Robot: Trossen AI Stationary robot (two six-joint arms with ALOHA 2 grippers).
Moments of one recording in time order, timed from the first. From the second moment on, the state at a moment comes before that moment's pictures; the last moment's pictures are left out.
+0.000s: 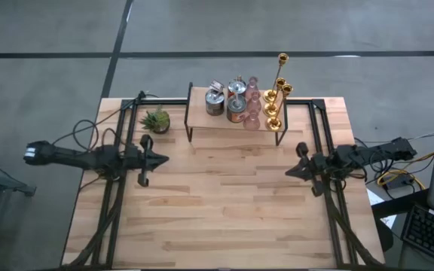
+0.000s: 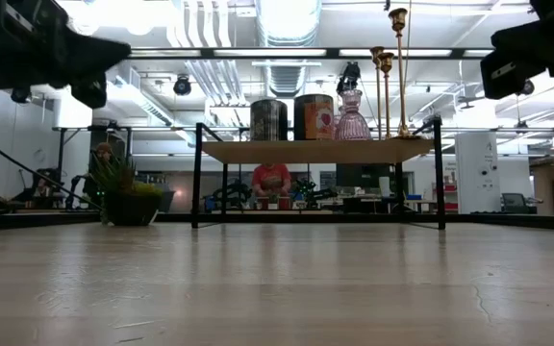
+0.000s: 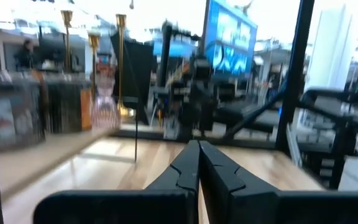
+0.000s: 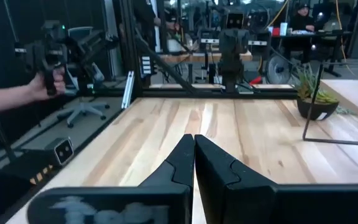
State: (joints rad) left arm -0.11 0.30 0.01 0.45 -0.16 -0.06; right arm 0.25 0.12 0.14 -0.04 0.03 0.11
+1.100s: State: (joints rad) left arm -0.11 0.27 0.01 0.43 -0.16 -0.07; right arm 0.25 0.11 0.03 0.08 0.16 -0.16
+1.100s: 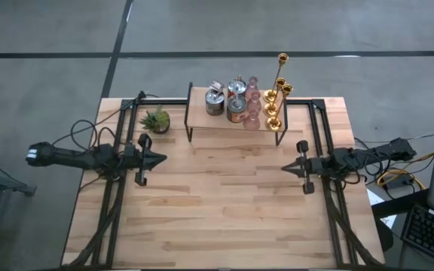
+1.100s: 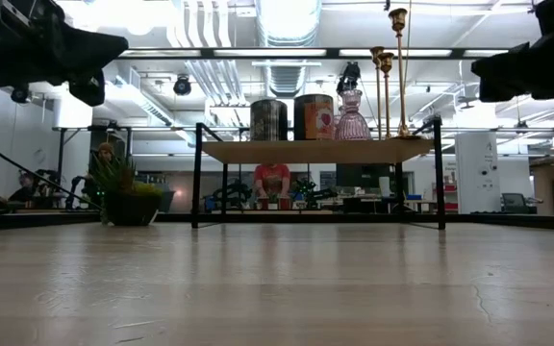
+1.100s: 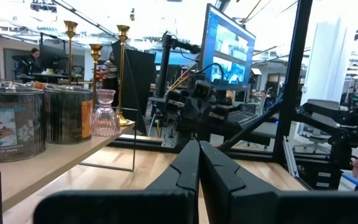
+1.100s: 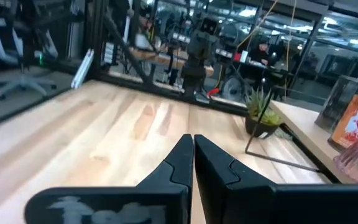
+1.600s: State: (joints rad) left arm -0.11 0.27 0.01 0.43 -0.16 -0.07; right arm 0.25 0.12 0.03 0.06 0.16 -0.16
